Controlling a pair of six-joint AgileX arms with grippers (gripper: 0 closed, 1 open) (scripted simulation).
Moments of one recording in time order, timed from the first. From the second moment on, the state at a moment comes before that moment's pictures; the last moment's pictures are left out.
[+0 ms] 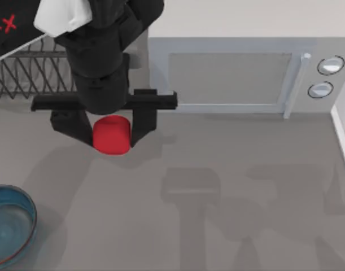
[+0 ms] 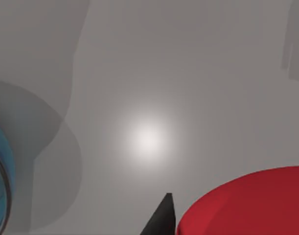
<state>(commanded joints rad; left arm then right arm) -0.60 1.83 1.64 -1.38 0.00 -0.57 0.00 0.00 0.00 0.00 0.00 0.00</state>
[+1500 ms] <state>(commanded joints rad) -0.59 1.90 1.29 -0.96 0.00 -0.57 0.00 0.00 0.00 0.00 0.00 0.00</state>
